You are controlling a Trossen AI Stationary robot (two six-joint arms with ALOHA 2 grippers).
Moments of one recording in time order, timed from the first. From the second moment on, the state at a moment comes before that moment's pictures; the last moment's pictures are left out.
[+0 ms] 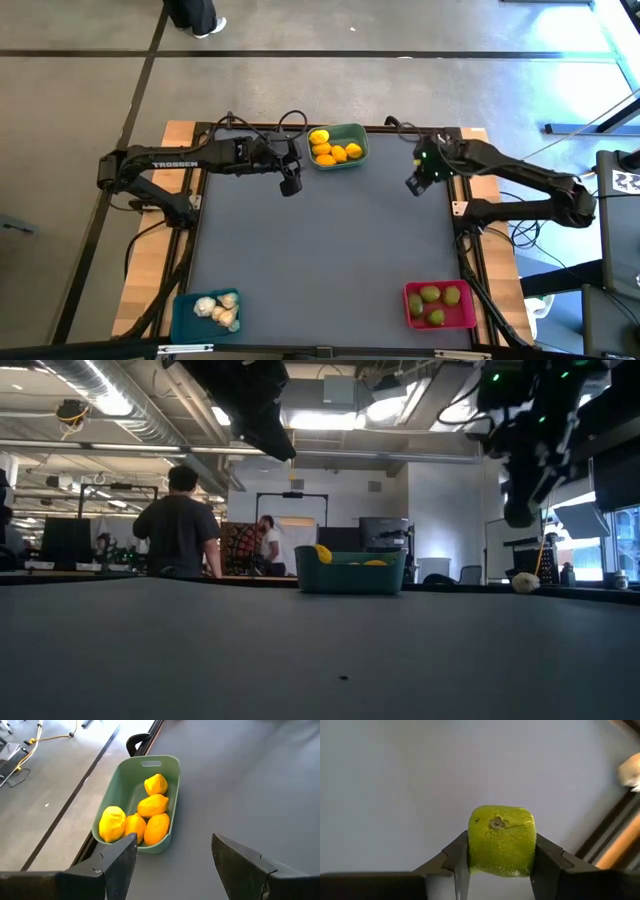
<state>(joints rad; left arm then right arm) 0.23 1.38 1.12 -0.42 -0.29 0.08 -0.46 1.02 0.88 -1.08 0.13 0.38</state>
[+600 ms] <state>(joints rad) 0.23 1.38 1.12 -0.43 -0.29 0.08 0.20 0.99 0.89 -1.08 0.01 0.86</state>
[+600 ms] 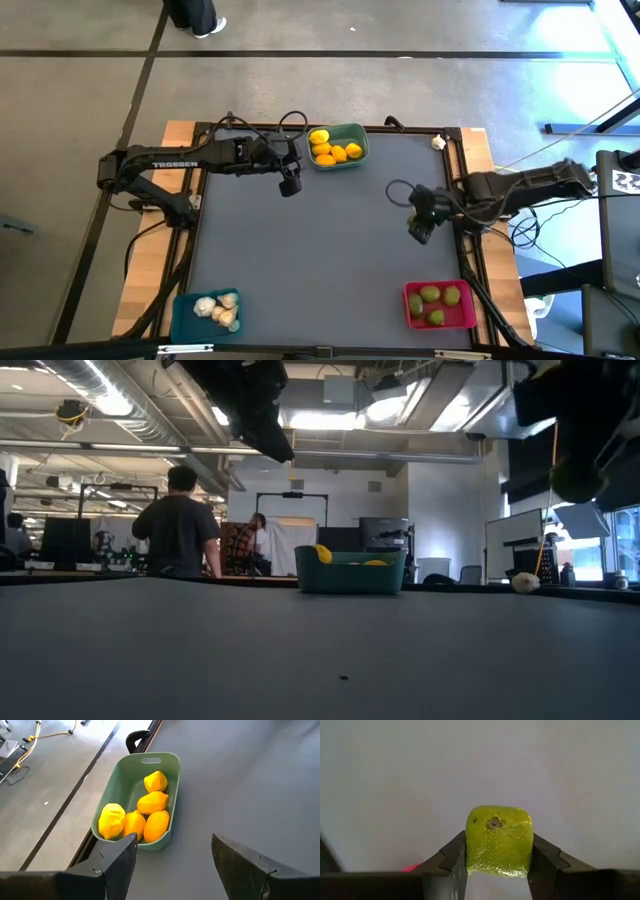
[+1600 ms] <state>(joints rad) 0.23 1.38 1.12 -0.42 -0.29 0.07 1.01 1.36 0.89 -0.69 -0.13 1.61</state>
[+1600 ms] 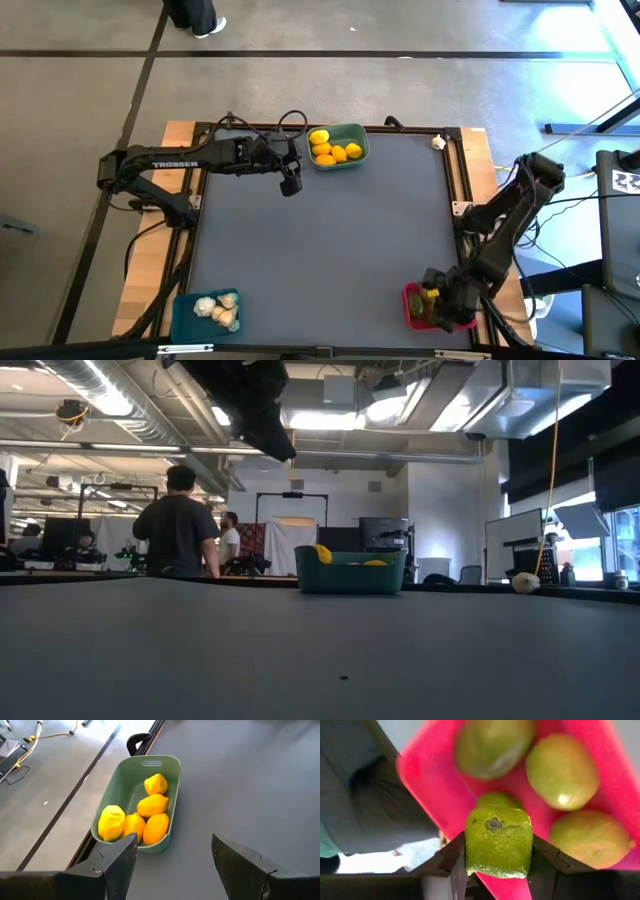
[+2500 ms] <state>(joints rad) 0.23 1.38 1.12 -0.40 -0.29 0.08 0.84 1.29 0.89 -0.75 -0.22 1.50</state>
